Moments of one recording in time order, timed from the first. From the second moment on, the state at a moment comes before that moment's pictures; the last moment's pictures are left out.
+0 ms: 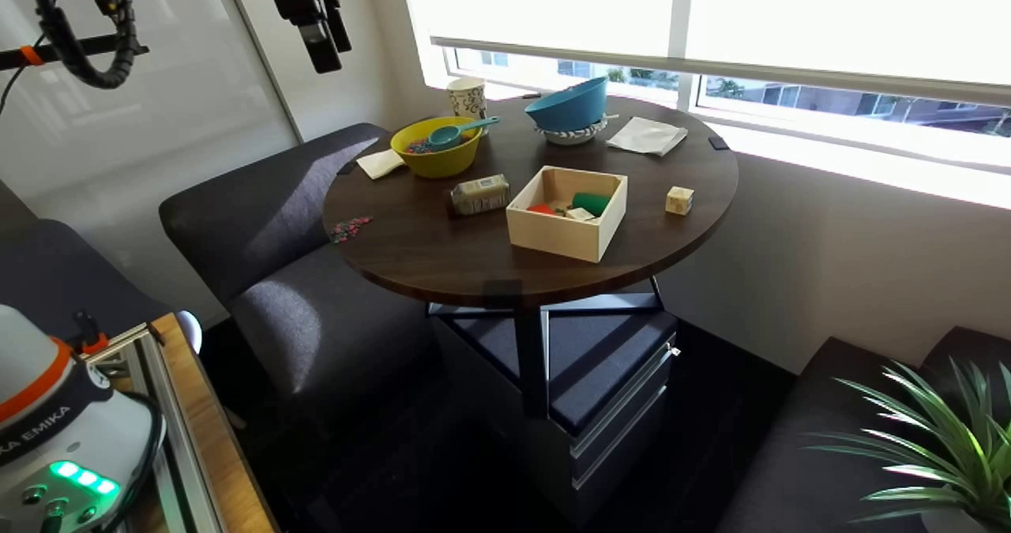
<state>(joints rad) -0.18 -0.49 -0.15 -2.25 -0.12 1.82 0.26</state>
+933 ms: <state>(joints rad) -0.19 -0.38 -0.22 -2.24 0.17 2.02 0.23</state>
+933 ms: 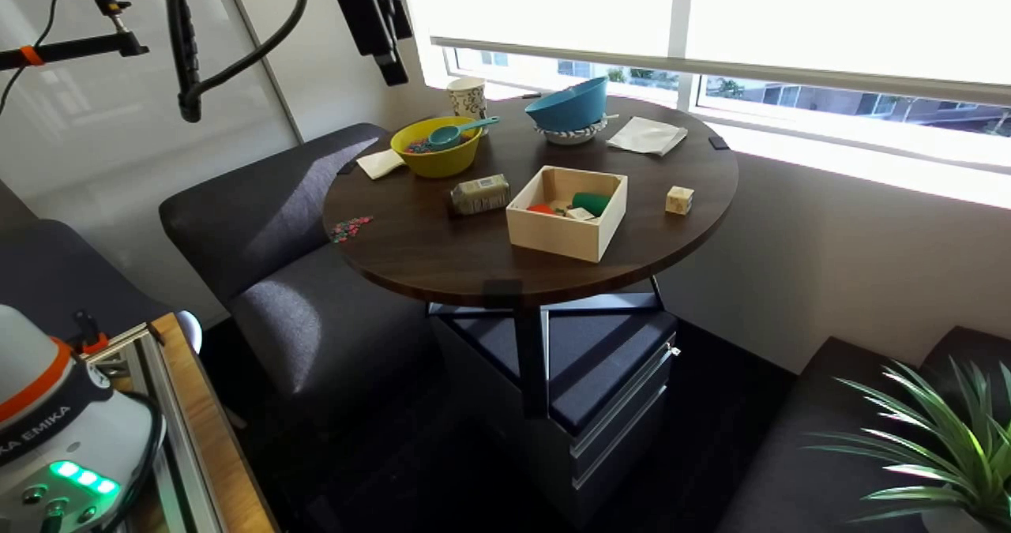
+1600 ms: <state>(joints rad) -0.21 -0.21 -0.19 -2.19 0.17 2.30 0.49</state>
